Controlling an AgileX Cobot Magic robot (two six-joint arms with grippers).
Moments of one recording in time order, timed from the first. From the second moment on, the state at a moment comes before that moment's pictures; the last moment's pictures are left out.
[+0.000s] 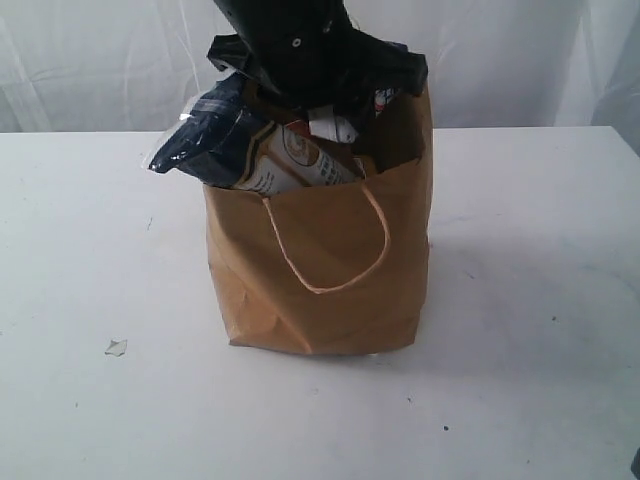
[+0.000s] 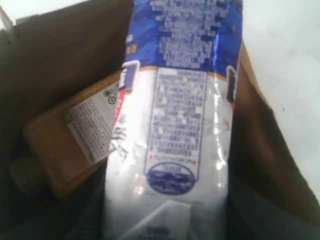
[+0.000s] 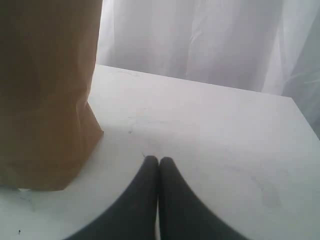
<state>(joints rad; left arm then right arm) -0.84 1.82 -1.91 0.09 1.07 -0.34 0.19 0.15 -0.01 -0.03 0.08 -0.02</state>
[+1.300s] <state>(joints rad) -0.84 1.60 -1.91 0.13 1.10 -0.27 0.19 0.15 -0.01 -0.03 0.08 -0.02</state>
